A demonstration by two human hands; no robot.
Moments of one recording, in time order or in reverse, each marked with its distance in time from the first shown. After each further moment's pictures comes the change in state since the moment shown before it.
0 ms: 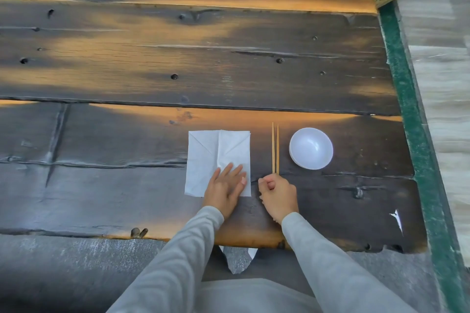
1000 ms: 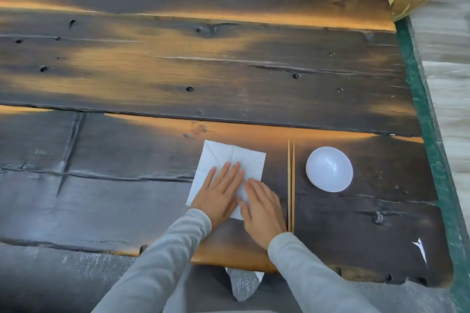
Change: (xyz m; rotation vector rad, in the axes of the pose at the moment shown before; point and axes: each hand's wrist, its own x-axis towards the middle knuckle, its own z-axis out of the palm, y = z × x) left_hand 0.017 -0.038 -0.053 0.636 -0.024 0.354; right_hand -0.005 -0.026 0.051 -0.528 -0.031 -0.607
